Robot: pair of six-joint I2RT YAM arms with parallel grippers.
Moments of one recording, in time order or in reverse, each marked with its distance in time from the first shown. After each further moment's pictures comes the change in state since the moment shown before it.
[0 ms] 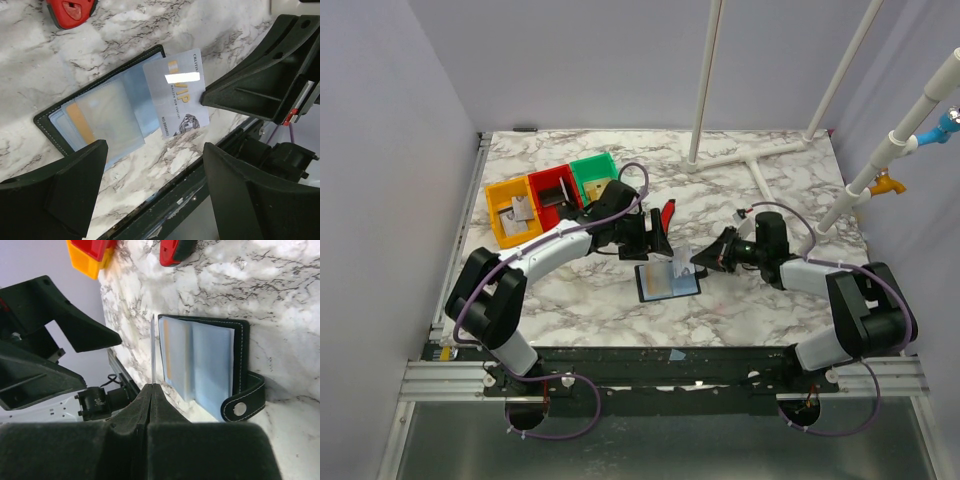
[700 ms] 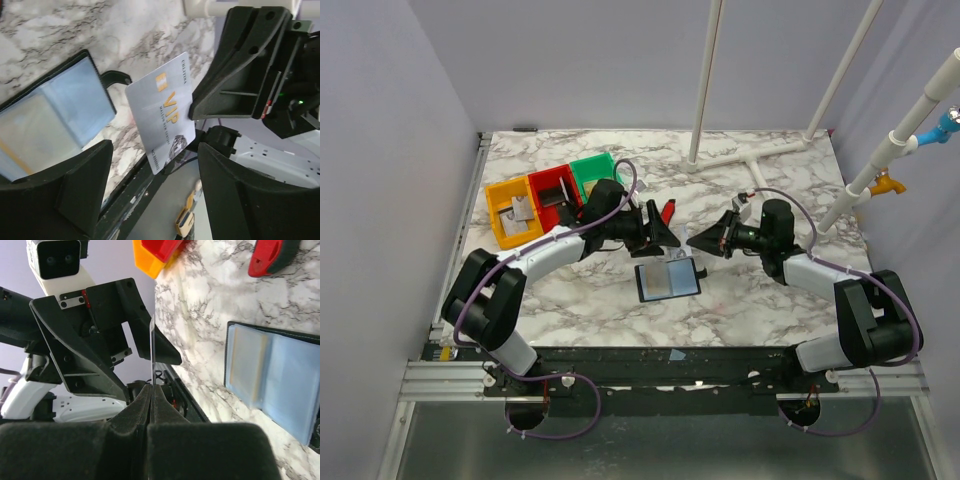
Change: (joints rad) left arm 0.055 -0.018 -0.112 0.313 0.252 -0.201; right arm 0.000 -0.062 0.068 0.099 -0.107 0.208
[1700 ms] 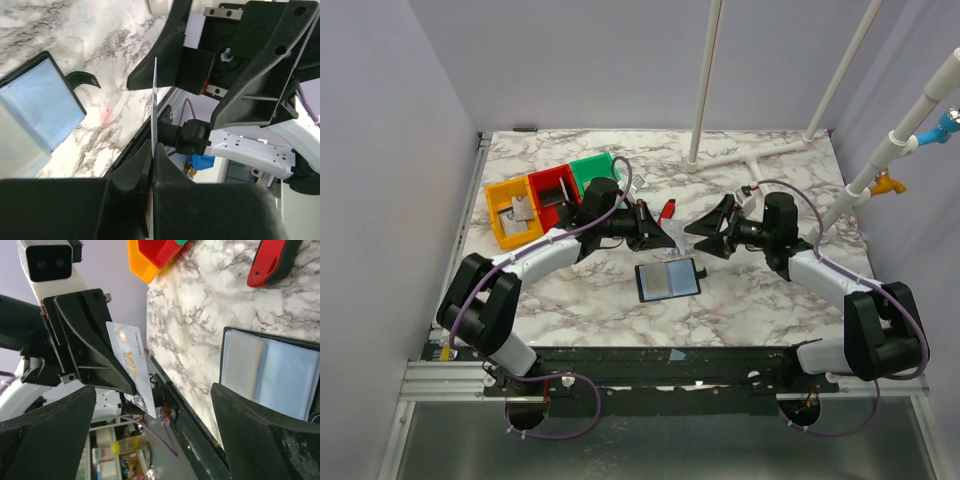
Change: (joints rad) left arm 0.007 -0.016 -0.033 0.182 0.106 -0.125; right arm 0.000 -0.055 0.052 -0.125 0.017 -0.063
